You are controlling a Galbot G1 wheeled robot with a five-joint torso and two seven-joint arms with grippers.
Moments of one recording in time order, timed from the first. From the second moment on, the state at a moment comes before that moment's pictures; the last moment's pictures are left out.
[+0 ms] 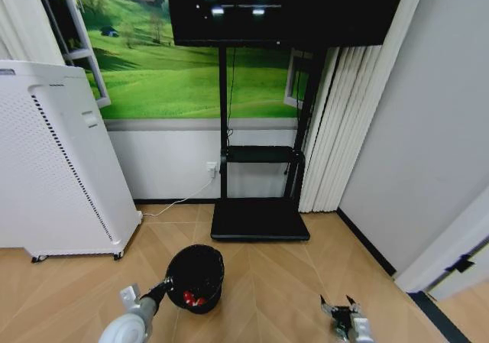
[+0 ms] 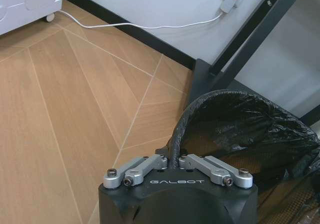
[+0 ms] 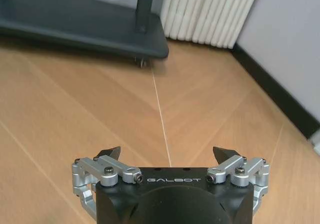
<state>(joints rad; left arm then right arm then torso) 1.49 -1.16 -0.50 -1.95 -1.01 0.39 -0.34 -1.51 1.26 0.68 1.44 0.13 -0.09 0.01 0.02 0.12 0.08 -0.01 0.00</state>
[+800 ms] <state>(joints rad) 1.49 -1.16 -0.50 -1.95 -1.00 0.37 -0.32 -1.43 1.29 0.65 1.09 0.05 -0.01 0.06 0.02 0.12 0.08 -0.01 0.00</state>
